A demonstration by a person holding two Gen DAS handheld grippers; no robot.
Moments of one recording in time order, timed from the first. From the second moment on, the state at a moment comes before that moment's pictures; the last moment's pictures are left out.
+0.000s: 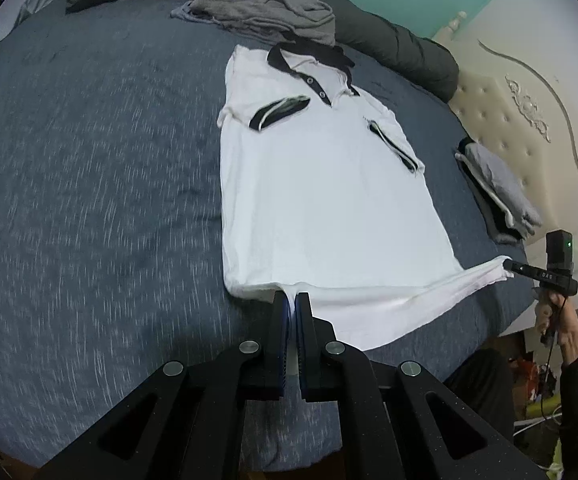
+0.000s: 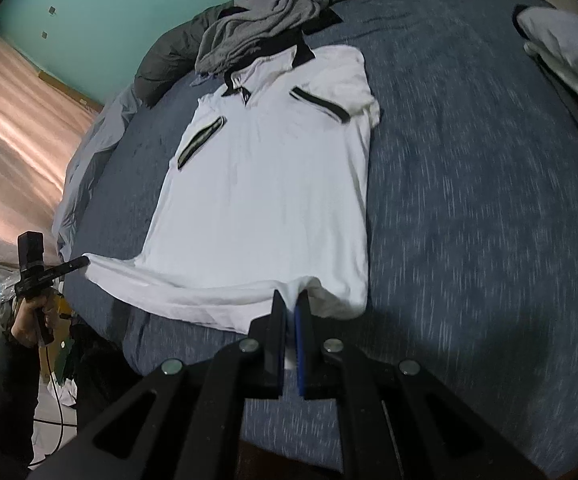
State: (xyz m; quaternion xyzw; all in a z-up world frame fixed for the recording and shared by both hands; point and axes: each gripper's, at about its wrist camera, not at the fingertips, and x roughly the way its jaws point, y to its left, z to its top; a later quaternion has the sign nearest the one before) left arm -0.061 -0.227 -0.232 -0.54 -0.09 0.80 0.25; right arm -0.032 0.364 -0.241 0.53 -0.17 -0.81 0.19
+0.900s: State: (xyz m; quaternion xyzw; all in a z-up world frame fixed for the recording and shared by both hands) left arm -0.353 -0.193 -0.231 -0.53 -0.15 0.80 0.23; right arm -0.319 0.399 -0.217 0.49 -0.18 -0.84 0.14
